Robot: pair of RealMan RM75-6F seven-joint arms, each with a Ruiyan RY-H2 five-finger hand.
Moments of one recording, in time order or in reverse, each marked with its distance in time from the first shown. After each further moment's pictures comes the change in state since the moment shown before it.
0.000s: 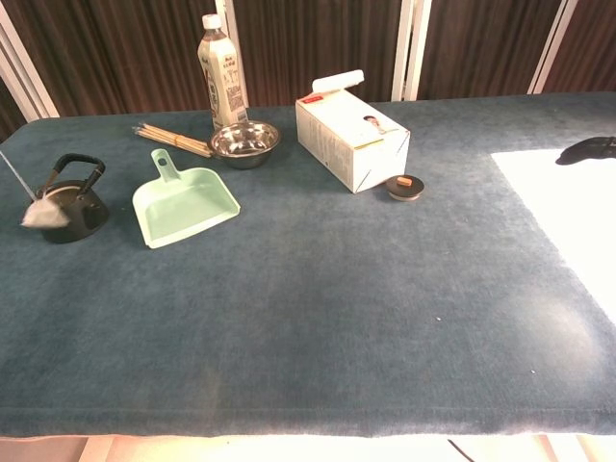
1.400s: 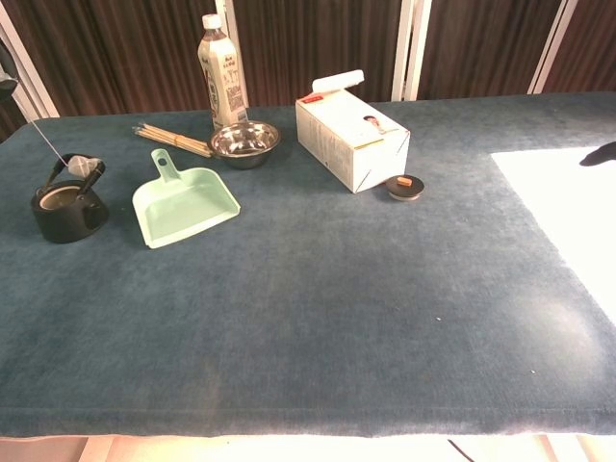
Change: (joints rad) left arm -0.179 -0.105 -0.038 0.232 -0.186 -0.114 0.032; right arm -0.002 -0.018 0.015 0.098 0.050 -0.035 0.053
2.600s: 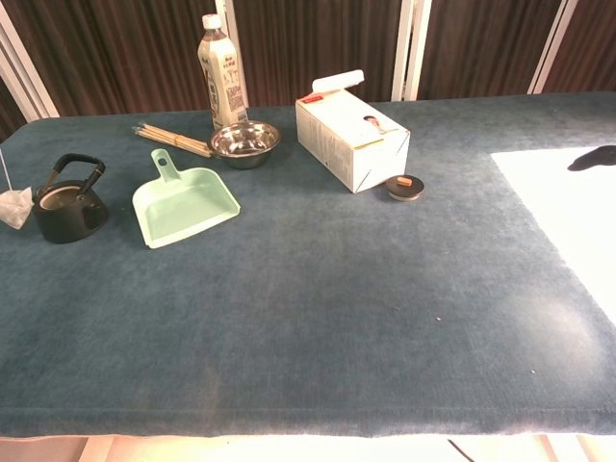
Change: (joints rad) left arm 0.051 0.054 0.042 -0.047 0.082 0.044 -0.073; right arm 0.006 -0.019 0.008 -0.013 0.010 -0.015 -0.040
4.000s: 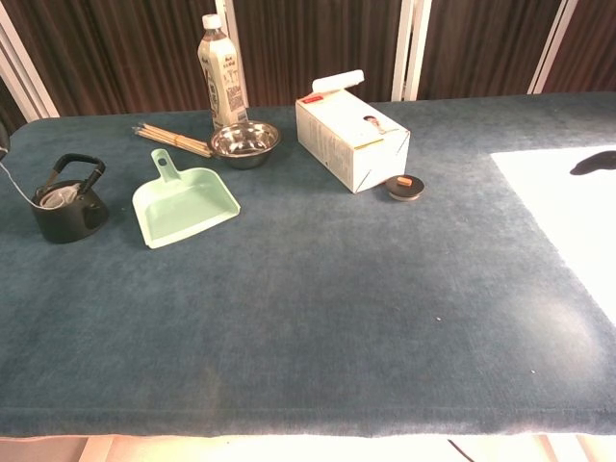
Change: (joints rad) left arm 0.035 -0.031 0.118 0.069 0.064 -0.080 -0.046; right arm -0.004 0.000 -0.003 -0.001 0.005 -0.004 -0.009
